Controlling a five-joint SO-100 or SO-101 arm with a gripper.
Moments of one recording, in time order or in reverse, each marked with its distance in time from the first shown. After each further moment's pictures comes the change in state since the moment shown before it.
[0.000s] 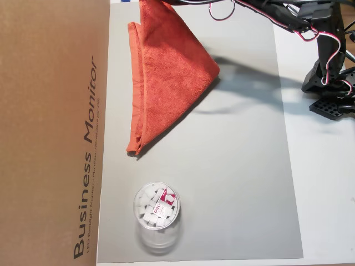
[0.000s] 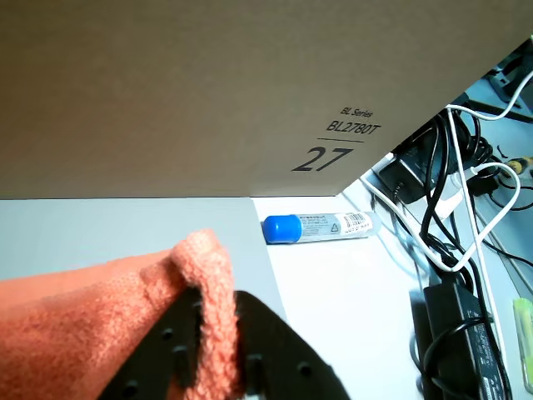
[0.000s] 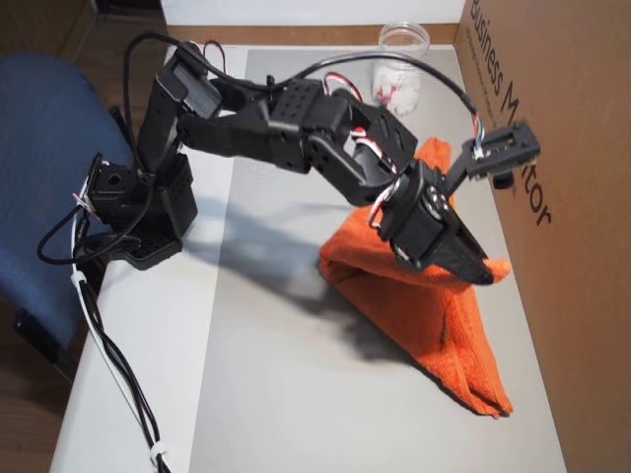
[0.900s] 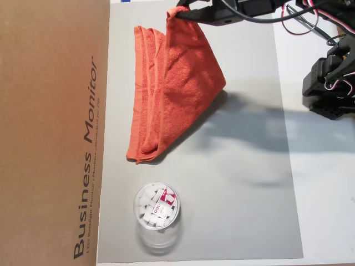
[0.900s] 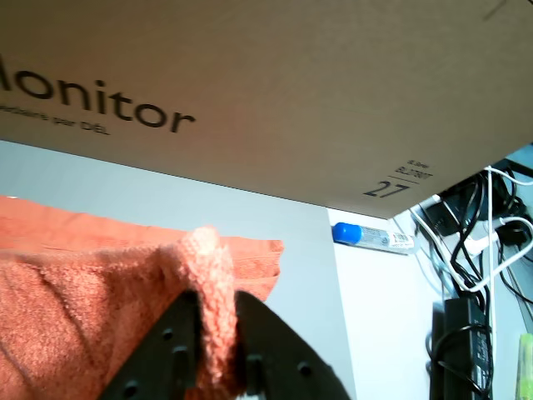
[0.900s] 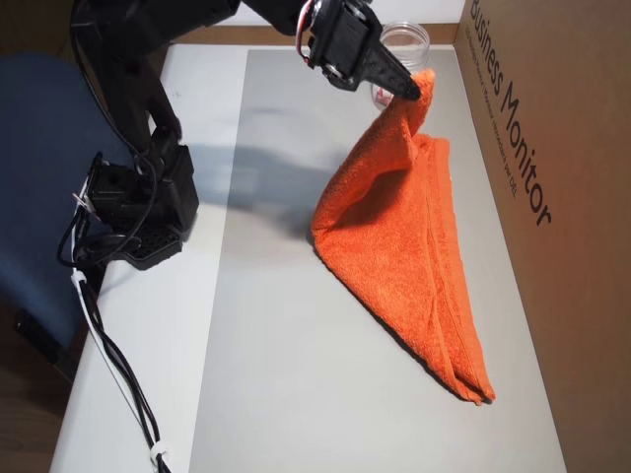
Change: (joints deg) arm -12.6 41.9 28.9 15.9 0.0
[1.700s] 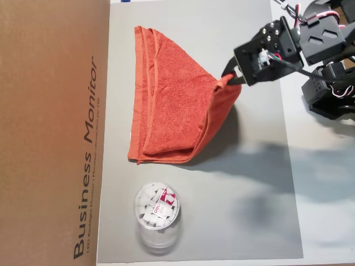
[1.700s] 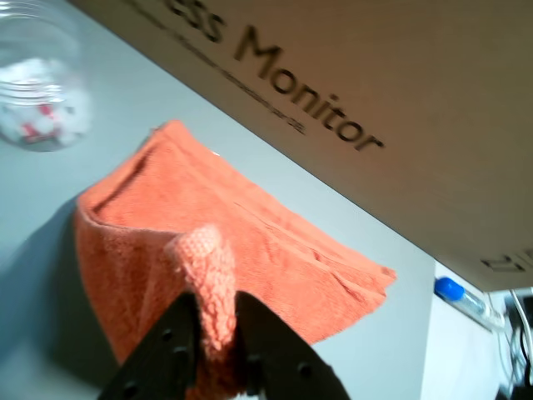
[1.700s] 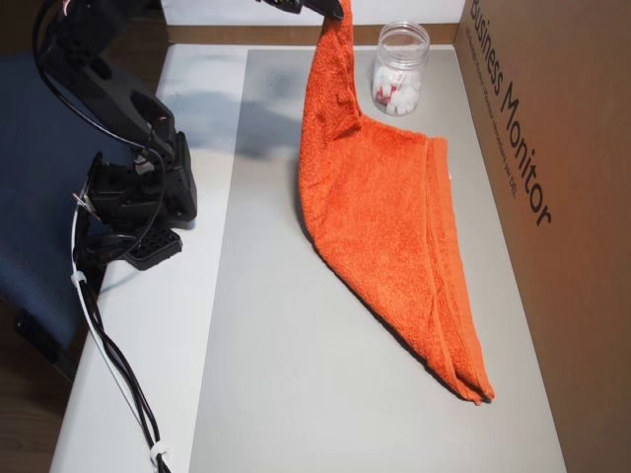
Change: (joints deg) arm -21.1 24.8 19.5 11.9 -2.6
